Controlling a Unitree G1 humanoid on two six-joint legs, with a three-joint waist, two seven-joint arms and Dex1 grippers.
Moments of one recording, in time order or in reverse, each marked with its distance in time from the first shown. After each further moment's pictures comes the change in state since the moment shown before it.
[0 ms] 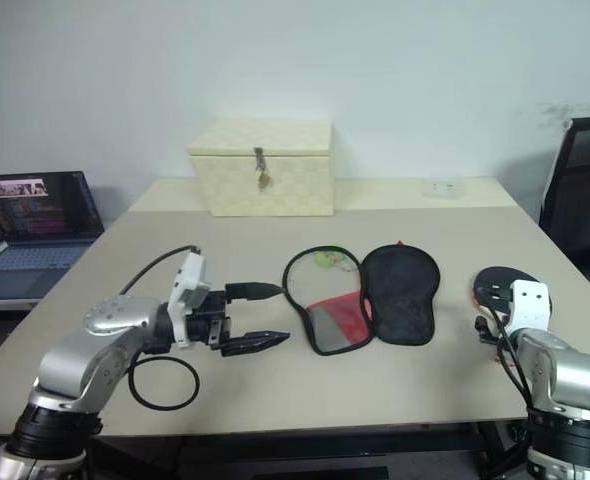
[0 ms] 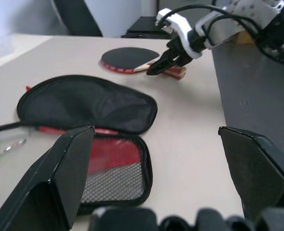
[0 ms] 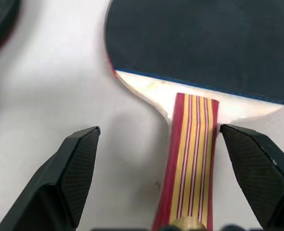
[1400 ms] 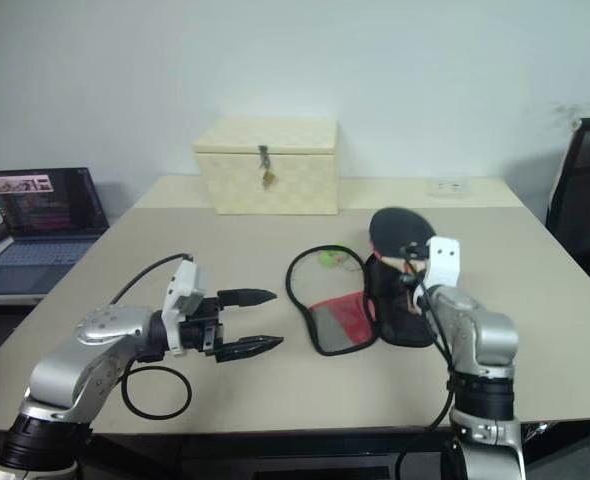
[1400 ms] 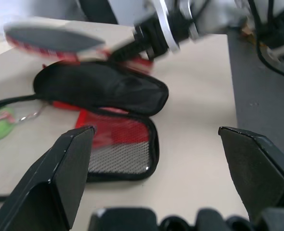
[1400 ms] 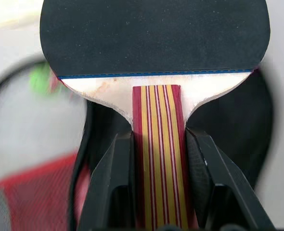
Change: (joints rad) left arm 0.073 0.019 0.034 -0.015 0.001 -0.002 0.043; right arm -0.195 0.297 0.197 -0.034 0.074 -0.042 -0.085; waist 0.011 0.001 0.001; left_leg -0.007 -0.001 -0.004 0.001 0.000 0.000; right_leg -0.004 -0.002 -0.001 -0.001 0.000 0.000
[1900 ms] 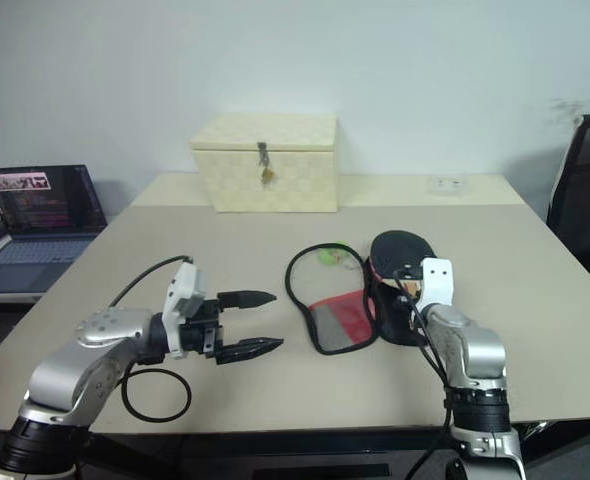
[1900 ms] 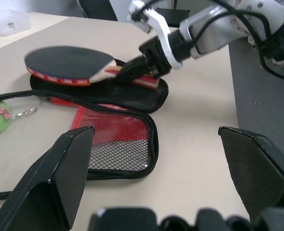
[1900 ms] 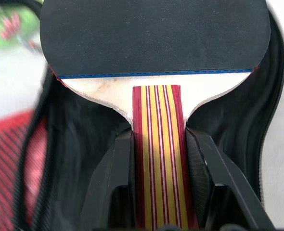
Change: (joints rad) left arm 0.016 0.001 0.000 -0.013 0.000 0.000 0.012; right arm 0.059 -0.029 0.064 0.079 -0.063 -0.092 0.020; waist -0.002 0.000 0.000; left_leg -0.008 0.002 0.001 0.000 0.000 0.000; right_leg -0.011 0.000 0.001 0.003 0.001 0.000
